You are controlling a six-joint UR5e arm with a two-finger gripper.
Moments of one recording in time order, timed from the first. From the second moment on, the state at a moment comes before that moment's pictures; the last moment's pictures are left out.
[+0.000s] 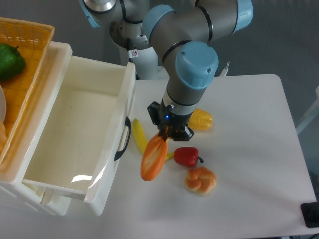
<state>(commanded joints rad) 2.47 -1.90 -1.37 -1.50 1.40 1.13</state>
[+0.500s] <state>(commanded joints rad) 2.48 -1.90 -1.37 -1.50 1.39 1.13</state>
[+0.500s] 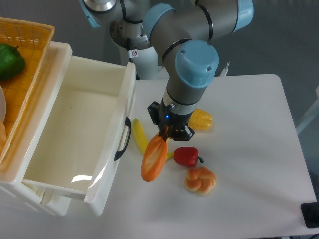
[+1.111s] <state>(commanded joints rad) 2.50 -1.77 -1.37 -1.58 1.34 0.99</state>
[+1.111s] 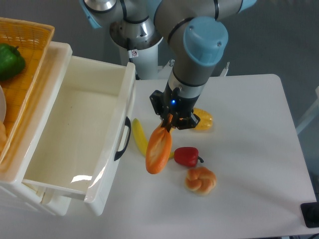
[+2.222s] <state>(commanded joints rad) 2.33 -1.64 -1.38 -1.61 1.22 0.75</state>
